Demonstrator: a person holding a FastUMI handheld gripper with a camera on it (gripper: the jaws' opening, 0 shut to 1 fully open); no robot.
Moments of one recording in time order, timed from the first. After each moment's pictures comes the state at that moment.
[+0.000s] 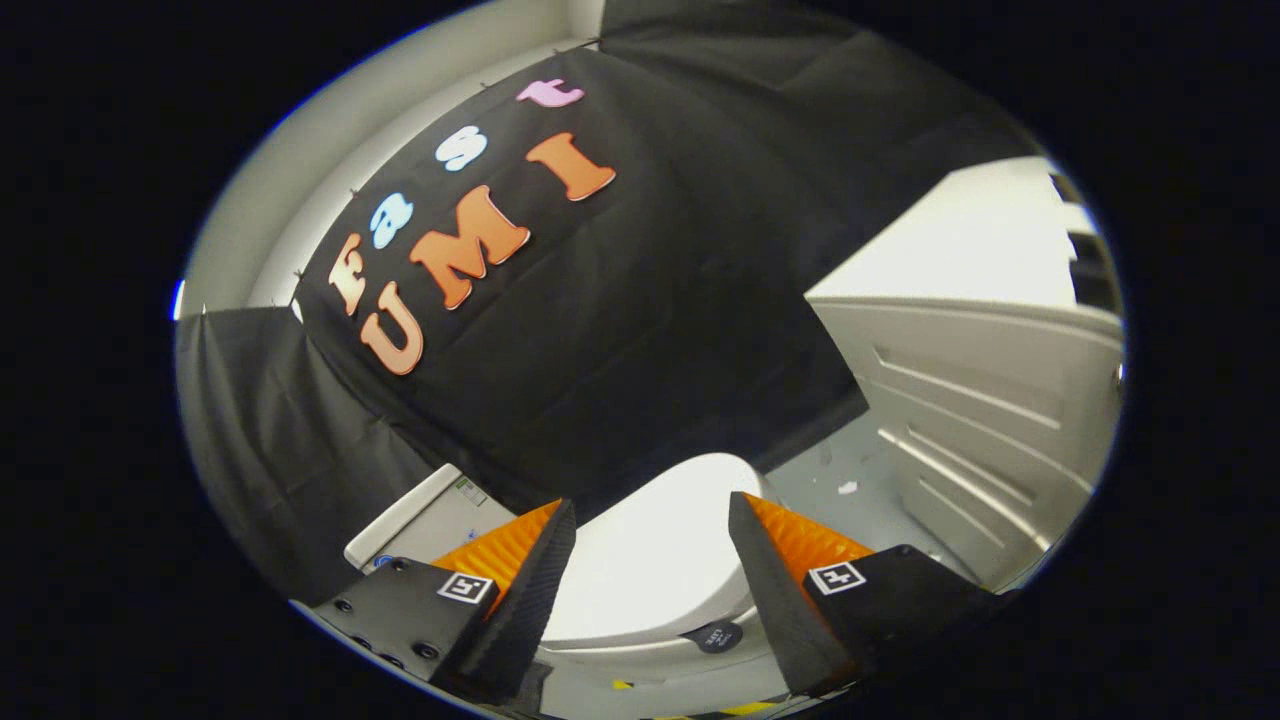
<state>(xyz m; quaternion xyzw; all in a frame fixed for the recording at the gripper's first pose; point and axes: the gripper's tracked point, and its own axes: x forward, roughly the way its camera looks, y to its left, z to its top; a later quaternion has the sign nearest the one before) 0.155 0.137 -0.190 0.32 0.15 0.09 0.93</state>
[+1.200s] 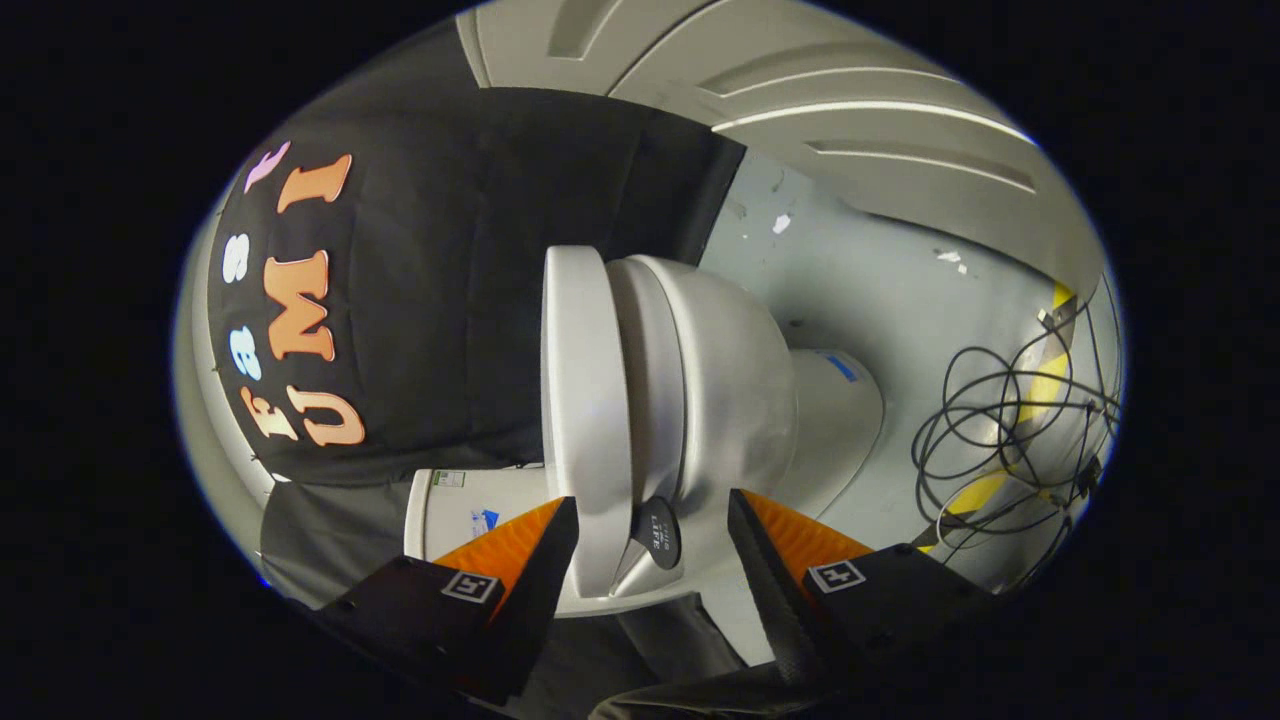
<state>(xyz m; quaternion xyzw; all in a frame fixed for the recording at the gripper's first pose) 0.139 0.184 -0.382 0.57 0.38 0.09 0.72</state>
